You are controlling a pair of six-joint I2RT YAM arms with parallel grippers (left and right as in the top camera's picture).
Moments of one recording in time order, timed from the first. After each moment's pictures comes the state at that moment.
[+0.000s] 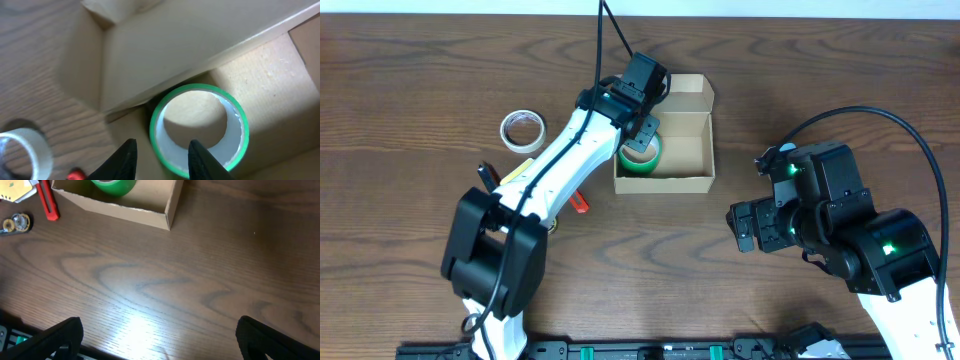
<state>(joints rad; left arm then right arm) -0.54 1.93 1.60 -0.70 -0.09 0.07 0.37 1.06 1.24 -1.28 -0.06 0.15</state>
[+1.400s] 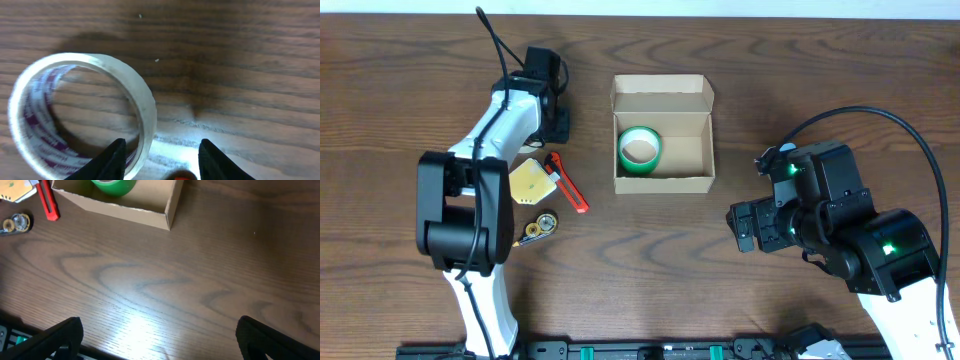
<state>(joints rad) -0.15 2.10 1.52 -0.65 -0.06 -0.05 0.37 1.06 1.24 -1.28 -0.06 0.15</state>
